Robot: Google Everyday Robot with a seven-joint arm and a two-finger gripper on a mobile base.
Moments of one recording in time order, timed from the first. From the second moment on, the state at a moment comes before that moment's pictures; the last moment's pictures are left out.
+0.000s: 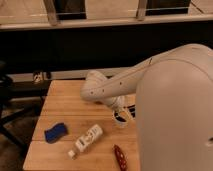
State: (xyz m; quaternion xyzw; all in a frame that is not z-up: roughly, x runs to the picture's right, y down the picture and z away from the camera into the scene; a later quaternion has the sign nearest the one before) arm 0.129 0.145 0.713 -0.32 0.33 -0.12 0.88
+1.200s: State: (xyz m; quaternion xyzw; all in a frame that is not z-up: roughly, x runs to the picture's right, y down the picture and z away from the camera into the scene) arm 0.109 0.129 0.691 -0.33 0.10 -0.08 0.94
